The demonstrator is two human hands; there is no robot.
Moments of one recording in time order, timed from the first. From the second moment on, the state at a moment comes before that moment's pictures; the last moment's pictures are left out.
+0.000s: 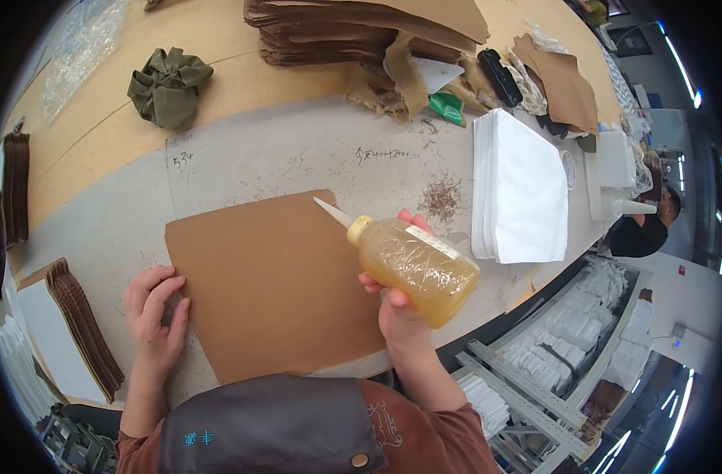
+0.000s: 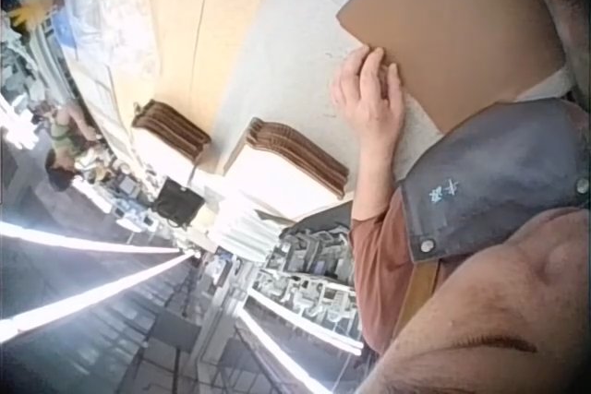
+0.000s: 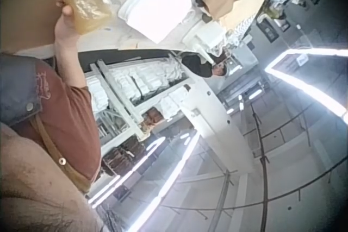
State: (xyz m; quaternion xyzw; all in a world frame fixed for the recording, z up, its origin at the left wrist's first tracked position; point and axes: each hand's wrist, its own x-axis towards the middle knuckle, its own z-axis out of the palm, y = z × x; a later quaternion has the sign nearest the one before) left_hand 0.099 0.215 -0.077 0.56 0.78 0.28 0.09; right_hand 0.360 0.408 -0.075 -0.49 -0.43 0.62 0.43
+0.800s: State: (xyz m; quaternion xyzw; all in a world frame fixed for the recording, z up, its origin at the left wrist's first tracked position) left_hand 0.094 0.216 -0.075 0.56 0.77 0.28 0.10; right_hand 0.340 0.399 -0.078 -0.47 -0.42 0.66 0.41
